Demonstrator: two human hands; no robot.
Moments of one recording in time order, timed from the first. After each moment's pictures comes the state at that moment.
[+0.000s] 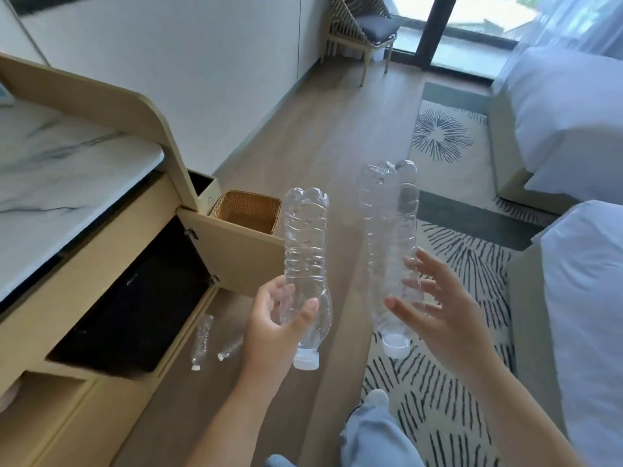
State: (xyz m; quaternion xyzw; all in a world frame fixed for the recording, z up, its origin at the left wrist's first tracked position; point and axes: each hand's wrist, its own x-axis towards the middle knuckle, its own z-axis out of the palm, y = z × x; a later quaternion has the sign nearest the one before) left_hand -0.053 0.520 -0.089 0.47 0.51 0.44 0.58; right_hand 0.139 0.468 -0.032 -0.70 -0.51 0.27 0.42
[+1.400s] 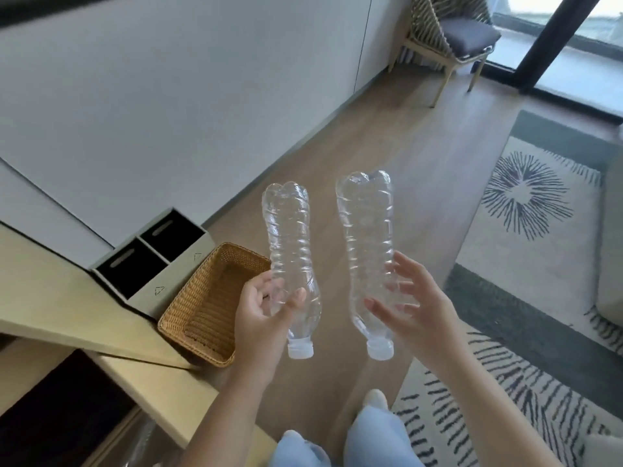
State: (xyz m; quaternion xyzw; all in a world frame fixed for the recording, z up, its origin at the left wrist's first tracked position) left_hand 0.188 1.008 -0.109 0.36 0.61 0.51 0.50; right_hand 0.383 1.008 -0.071 -0.64 -0.55 0.38 0.37
